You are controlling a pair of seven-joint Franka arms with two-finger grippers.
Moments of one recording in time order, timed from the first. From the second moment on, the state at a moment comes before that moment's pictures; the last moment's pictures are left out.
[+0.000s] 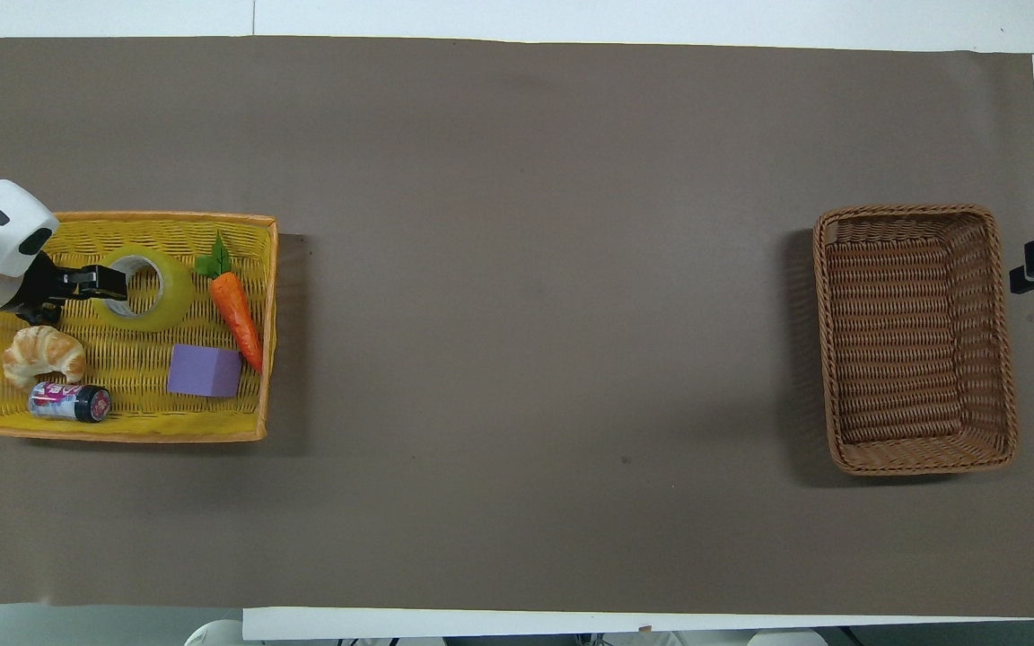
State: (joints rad) left arm 0.01 0.04 0.04 -2.22 0.04 2.31 0.03; right arm 0.02 -0.01 -0.19 -1.60 0.01 1.44 -0.02
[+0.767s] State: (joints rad) left arm 0.02 0.12 0.04 -2.27 0.04 2.45 0.03; right arm 0.02 -0.01 -0.19 -1.60 0.01 1.44 -0.02
